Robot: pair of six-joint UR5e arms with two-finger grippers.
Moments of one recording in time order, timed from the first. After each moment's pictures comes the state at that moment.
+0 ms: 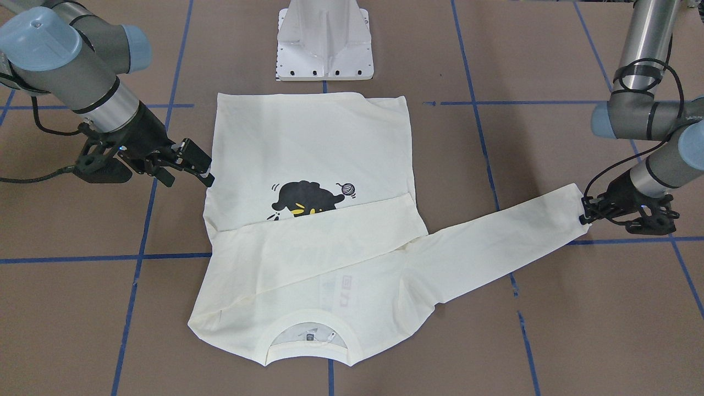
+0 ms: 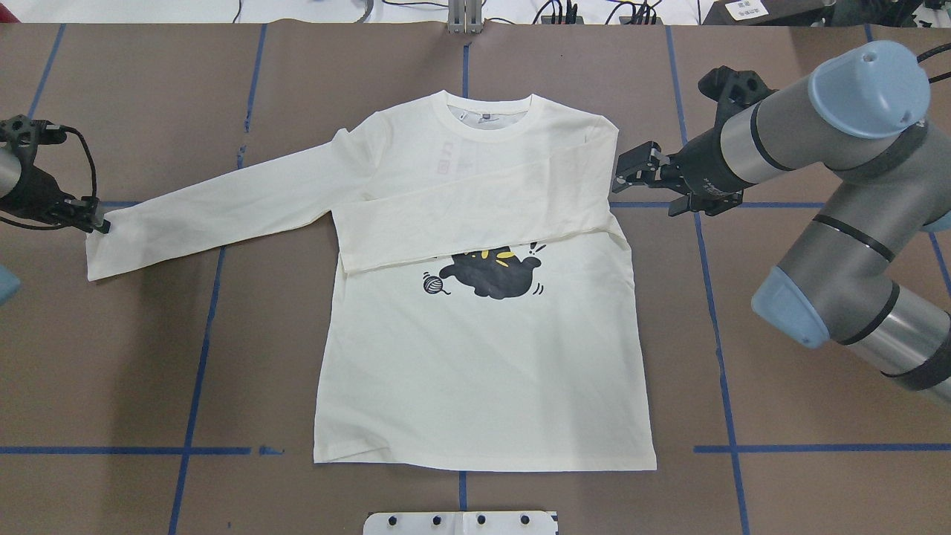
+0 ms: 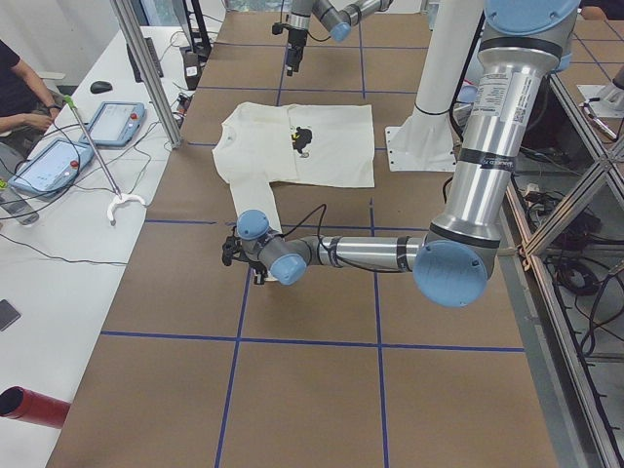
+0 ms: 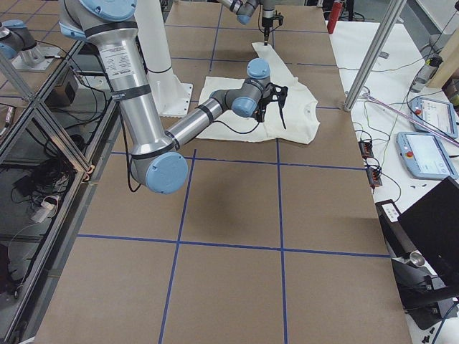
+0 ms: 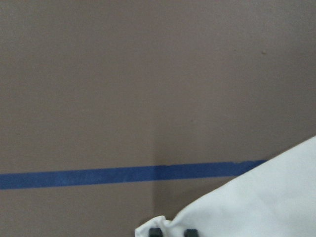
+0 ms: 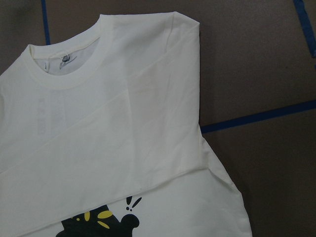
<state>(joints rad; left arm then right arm) -1.06 -1.77 -1.29 -2.28 -2.31 -0.72 0.84 -1.24 1.83 -1.14 2.13 1.37</state>
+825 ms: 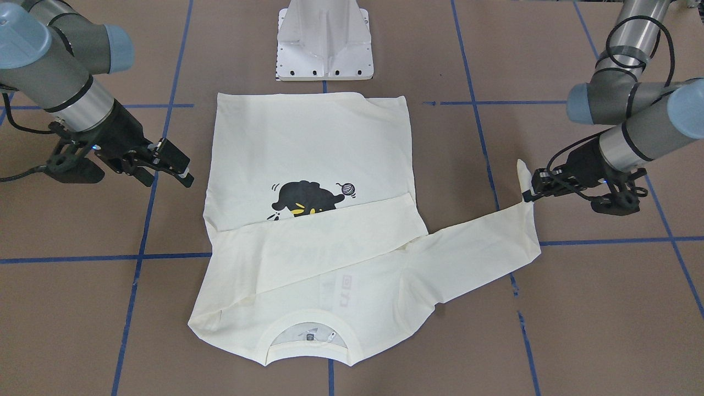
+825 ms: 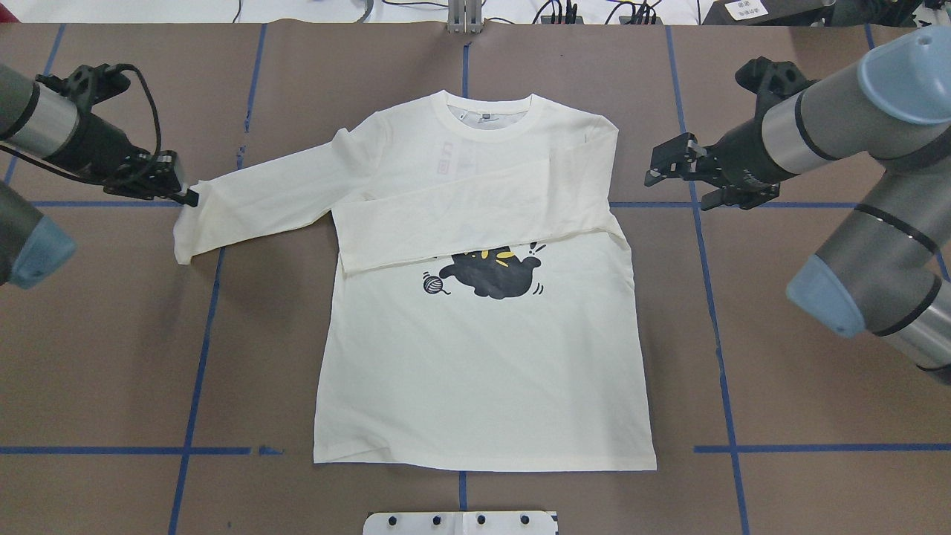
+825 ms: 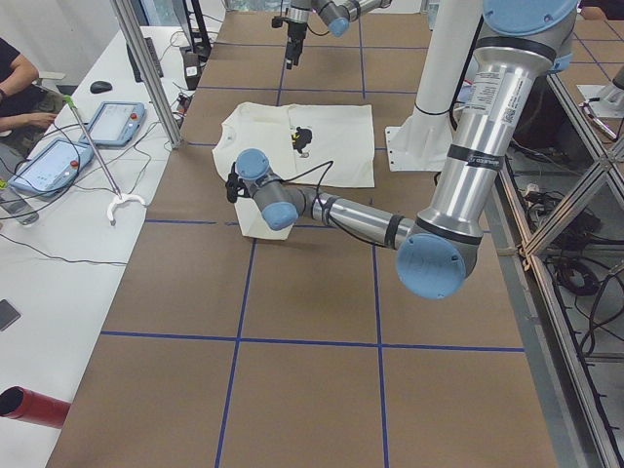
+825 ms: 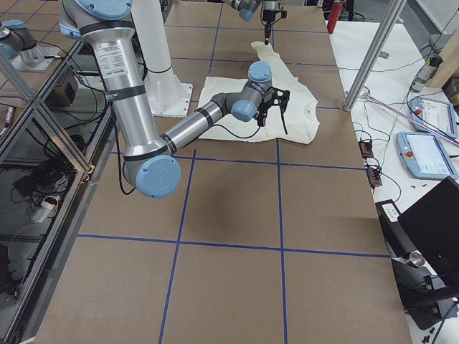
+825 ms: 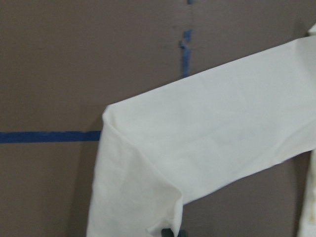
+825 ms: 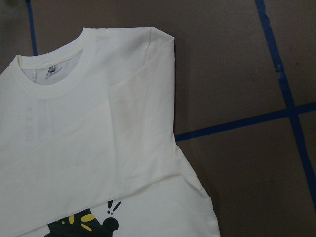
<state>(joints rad) -1.01 -1.90 -1.53 -2.27 -2.49 -1.16 0.93 -1.31 1.85 -1.14 2.21 1.30</state>
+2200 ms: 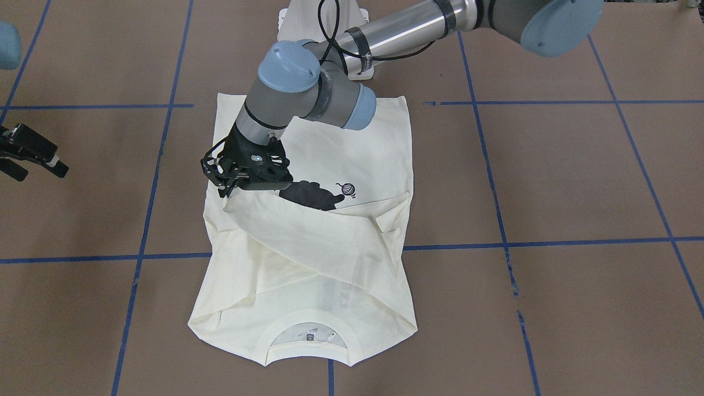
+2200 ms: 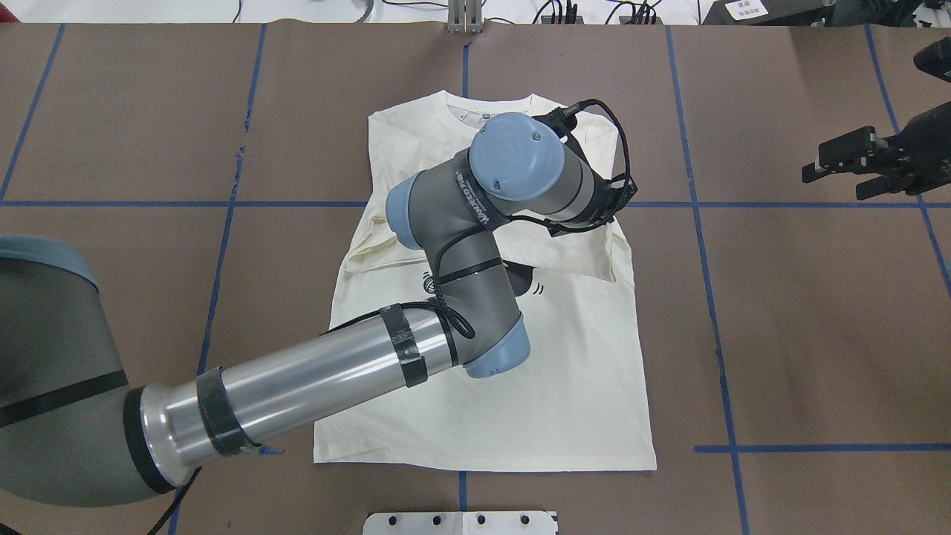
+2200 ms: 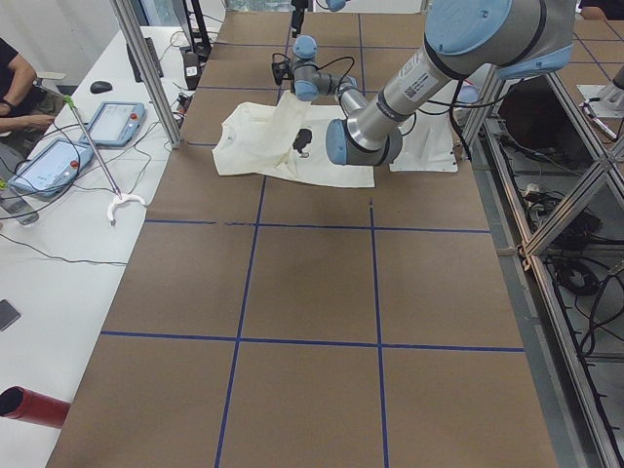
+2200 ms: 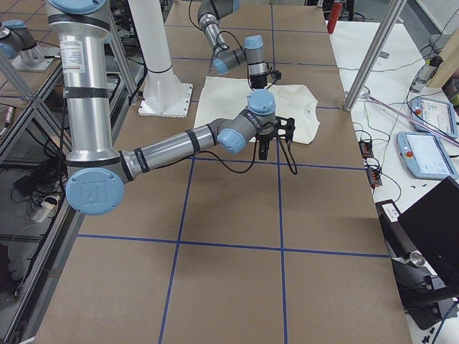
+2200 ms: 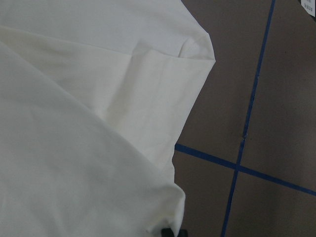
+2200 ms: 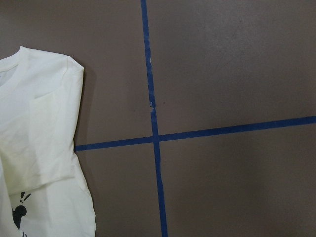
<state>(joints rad) -0.49 -2.75 -0.99 -2.31 -1.79 -1.73 1.17 -1.53 1.87 -1.14 2.38 0.97</state>
